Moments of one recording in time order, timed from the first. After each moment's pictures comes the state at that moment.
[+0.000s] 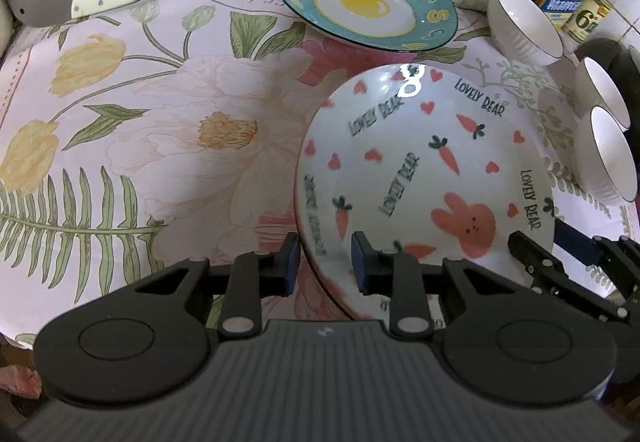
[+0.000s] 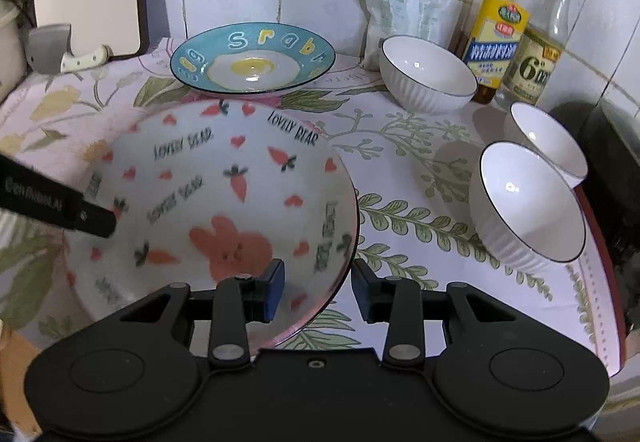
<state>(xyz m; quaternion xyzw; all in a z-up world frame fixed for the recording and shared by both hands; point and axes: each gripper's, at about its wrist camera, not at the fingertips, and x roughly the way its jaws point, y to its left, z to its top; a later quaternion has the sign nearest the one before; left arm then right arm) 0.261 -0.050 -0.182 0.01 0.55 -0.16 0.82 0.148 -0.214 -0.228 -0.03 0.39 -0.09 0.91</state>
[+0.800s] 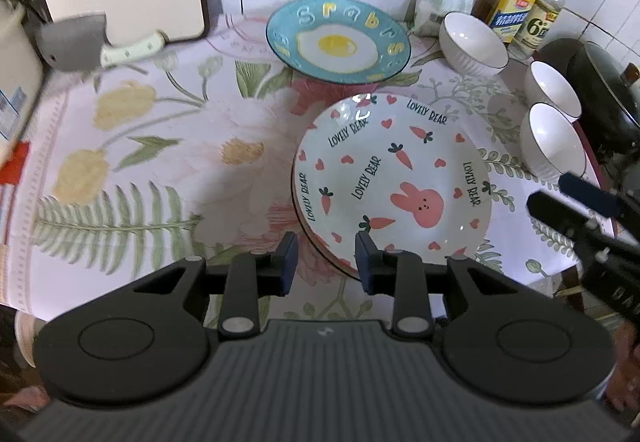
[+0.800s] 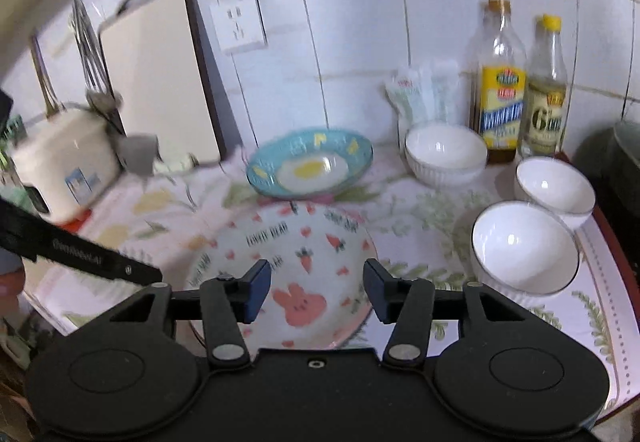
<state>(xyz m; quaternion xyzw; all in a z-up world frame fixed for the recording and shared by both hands) 0.203 -0.040 -0.097 0.05 0.51 -0.18 0.84 0.075 -0.252 -0.158 0.07 0.26 0.03 0.96</state>
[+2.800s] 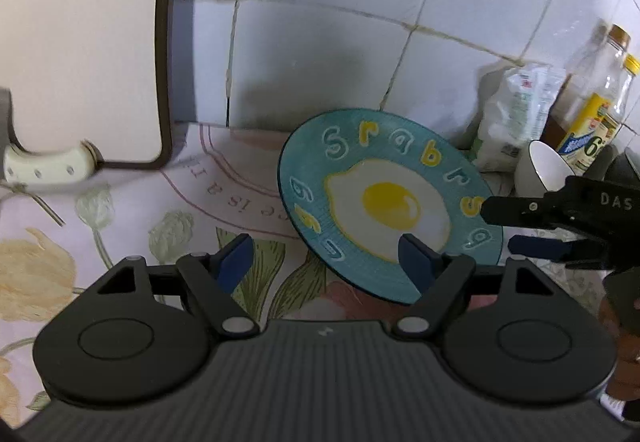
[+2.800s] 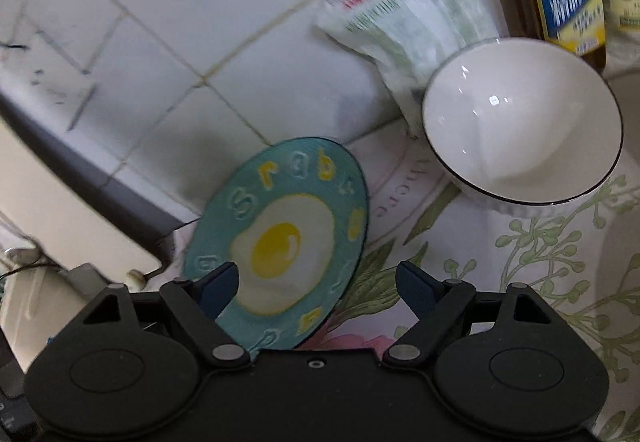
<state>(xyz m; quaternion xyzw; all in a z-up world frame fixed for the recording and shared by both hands) 0.408 -0.047 -0.188 -0.04 0.39 -0.22 0.89 0.321 -0.318 -0.227 0.32 0.33 0.01 0.89</state>
